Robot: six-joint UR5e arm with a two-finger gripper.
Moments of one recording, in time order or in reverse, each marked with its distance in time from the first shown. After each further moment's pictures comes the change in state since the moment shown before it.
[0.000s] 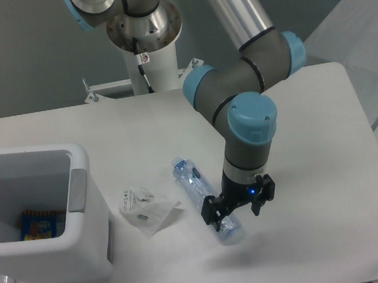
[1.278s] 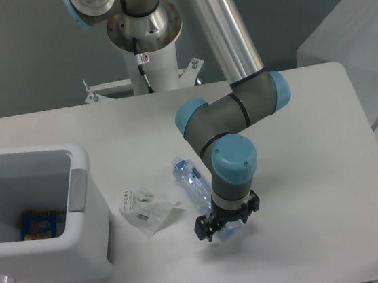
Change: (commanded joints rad) arm -0.037 -0.091 0.000 0.005 0.113 -0.087
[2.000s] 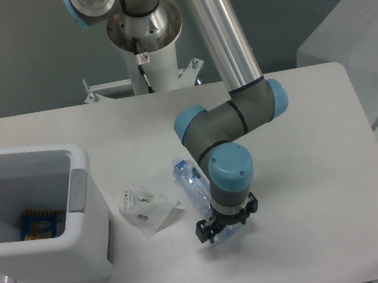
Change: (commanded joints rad) arm -0.011 -0.014 0.005 0.000 0.045 -0.025
